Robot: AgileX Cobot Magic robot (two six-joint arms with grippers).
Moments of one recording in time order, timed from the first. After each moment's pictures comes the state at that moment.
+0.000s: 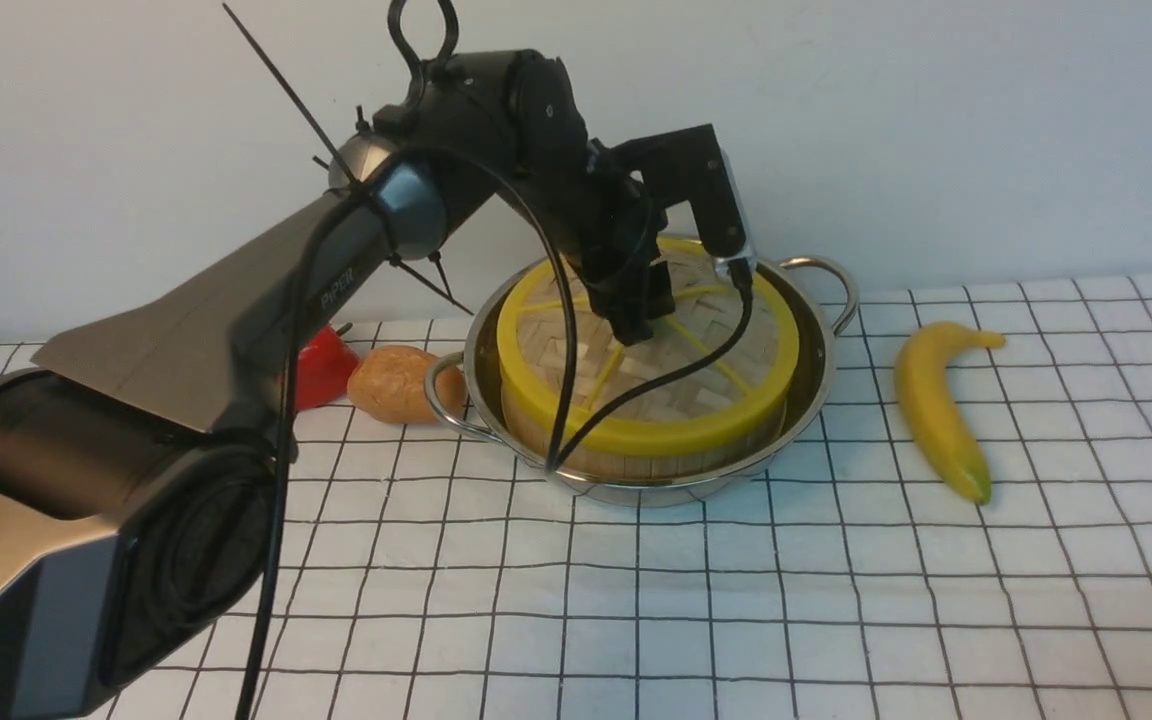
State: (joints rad) right arm -0.02 0.00 0.01 0.04 0.30 0.15; left arm -0.43 2.35 -2.21 -0.18 0.92 1.08
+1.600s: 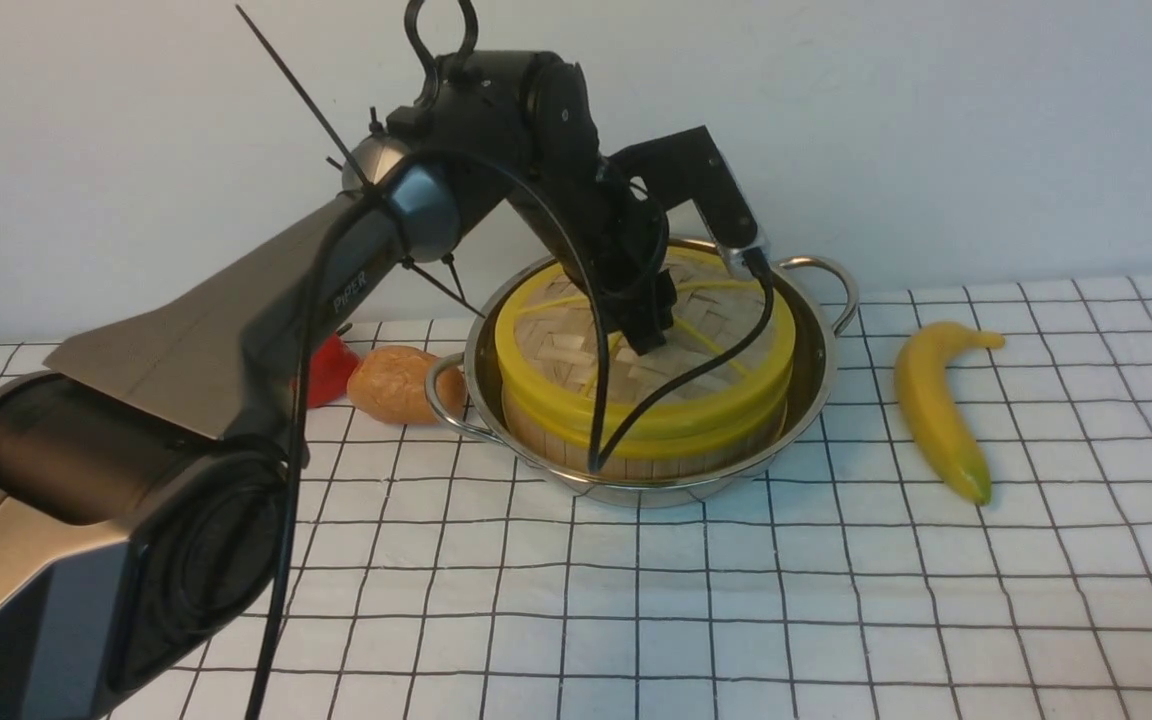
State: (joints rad) right arm -0.02 0.00 0.01 0.04 0.30 0.15; left arm -0.46 2.36 -2.22 -0.13 1.03 0.88
